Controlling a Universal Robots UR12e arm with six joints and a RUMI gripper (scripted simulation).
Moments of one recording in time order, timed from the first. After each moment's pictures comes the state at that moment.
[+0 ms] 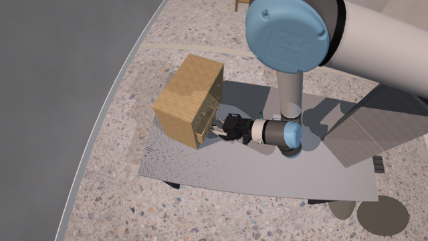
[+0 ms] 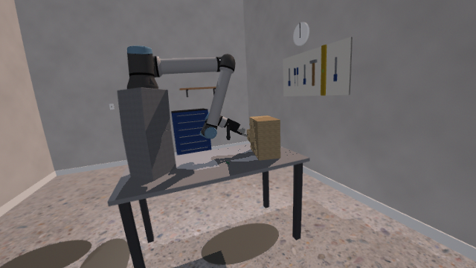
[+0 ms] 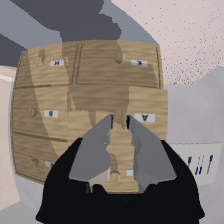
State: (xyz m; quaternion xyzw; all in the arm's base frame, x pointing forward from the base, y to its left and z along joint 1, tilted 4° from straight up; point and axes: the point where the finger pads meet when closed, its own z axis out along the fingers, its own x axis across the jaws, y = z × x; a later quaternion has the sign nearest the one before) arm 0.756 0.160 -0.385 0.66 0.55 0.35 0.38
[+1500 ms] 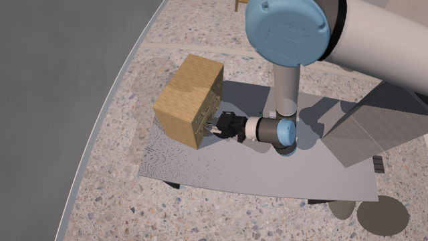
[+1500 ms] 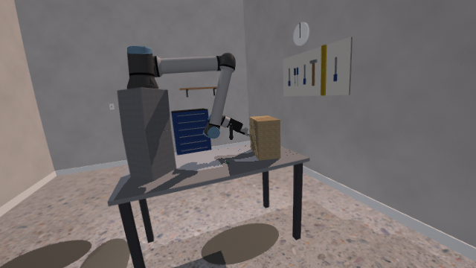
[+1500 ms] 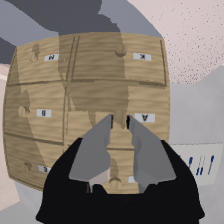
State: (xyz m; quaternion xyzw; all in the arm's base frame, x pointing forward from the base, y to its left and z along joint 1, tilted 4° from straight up) arm 0.780 0.156 -0.384 0.66 0.55 0.35 0.38
